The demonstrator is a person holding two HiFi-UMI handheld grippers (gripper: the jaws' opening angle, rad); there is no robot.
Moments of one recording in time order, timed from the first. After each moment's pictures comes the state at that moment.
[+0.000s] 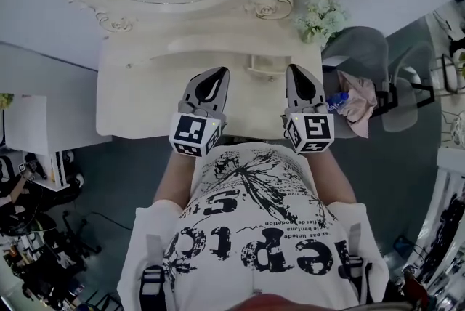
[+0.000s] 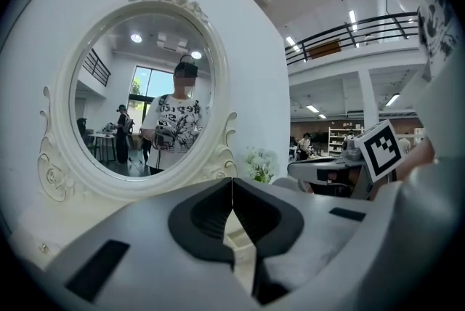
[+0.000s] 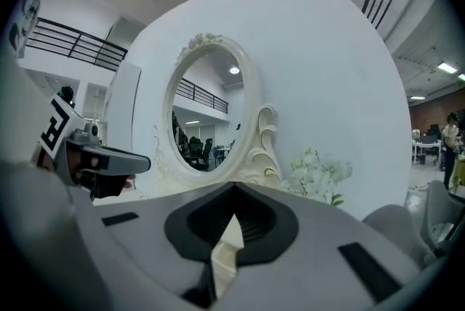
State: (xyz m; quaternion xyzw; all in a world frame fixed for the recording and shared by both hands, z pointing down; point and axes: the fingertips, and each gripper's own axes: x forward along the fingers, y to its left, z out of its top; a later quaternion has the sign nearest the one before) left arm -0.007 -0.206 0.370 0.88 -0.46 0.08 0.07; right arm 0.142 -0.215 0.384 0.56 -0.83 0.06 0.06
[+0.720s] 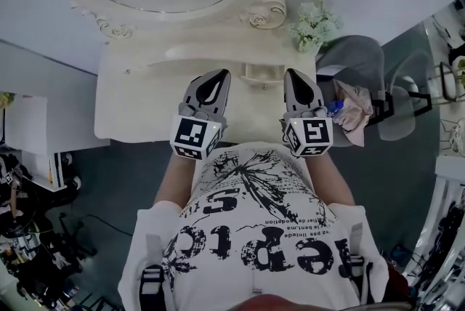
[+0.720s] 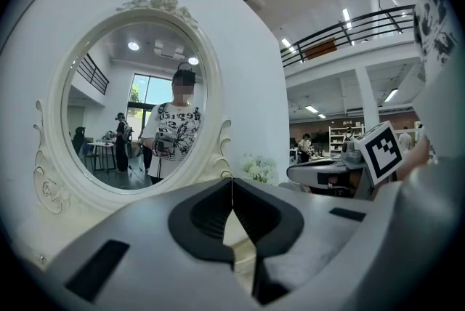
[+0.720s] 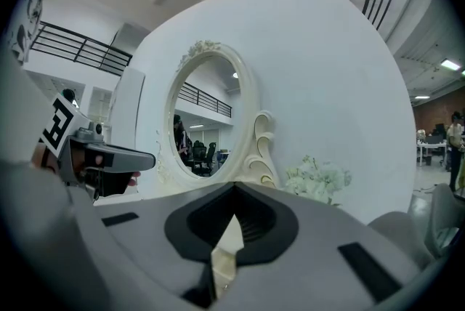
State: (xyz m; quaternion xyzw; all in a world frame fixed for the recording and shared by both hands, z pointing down) left arm 0.016 -0.213 0.350 0.88 -0.46 0.07 0.04; right arm 0.159 -0.222 0.371 0.54 -0.84 0.05 0.05
